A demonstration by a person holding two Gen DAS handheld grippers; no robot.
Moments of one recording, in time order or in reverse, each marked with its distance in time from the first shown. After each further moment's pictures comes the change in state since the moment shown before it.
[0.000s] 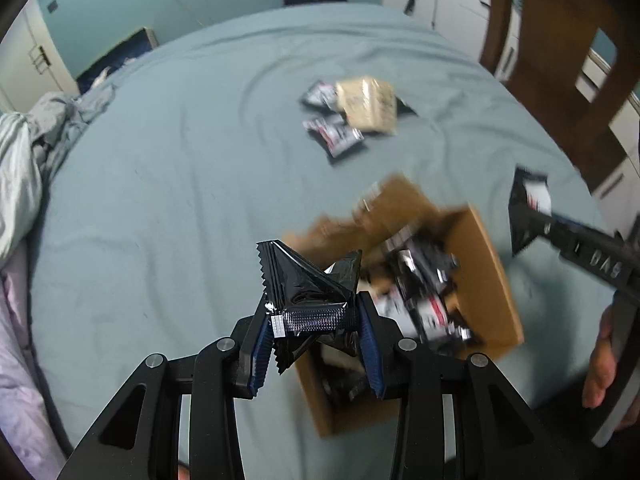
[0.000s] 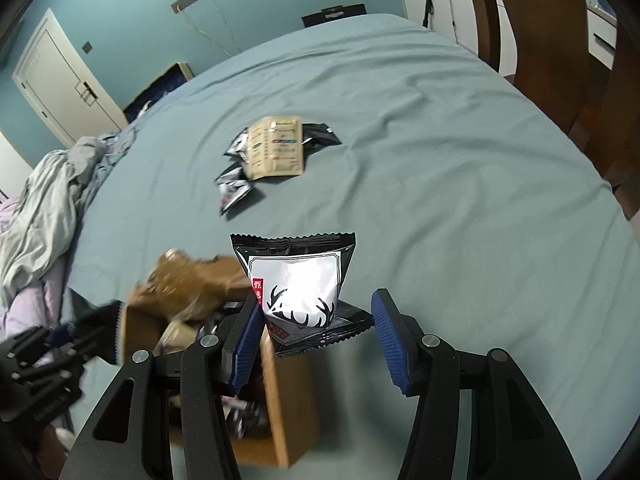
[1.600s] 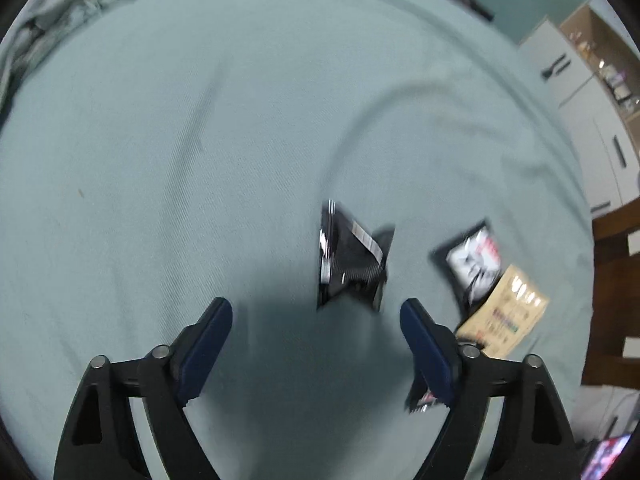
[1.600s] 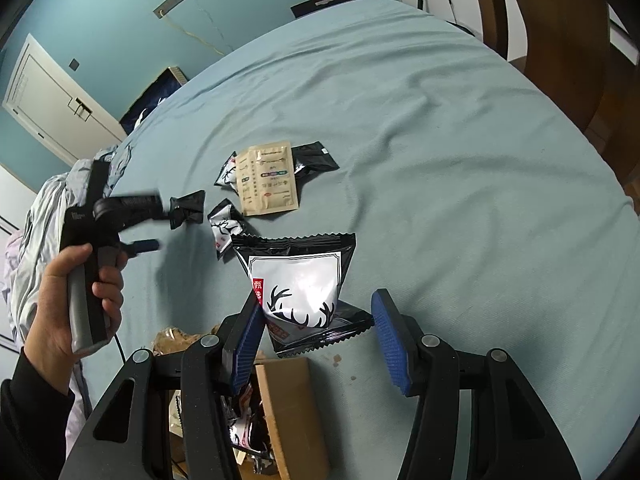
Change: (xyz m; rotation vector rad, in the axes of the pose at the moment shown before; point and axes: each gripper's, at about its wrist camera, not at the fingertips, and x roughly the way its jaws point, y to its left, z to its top) left arm 0.151 0.136 0.179 -0.551 0.114 -0.059; right arm 0.036 -0.019 0.067 0.069 0.065 0.039
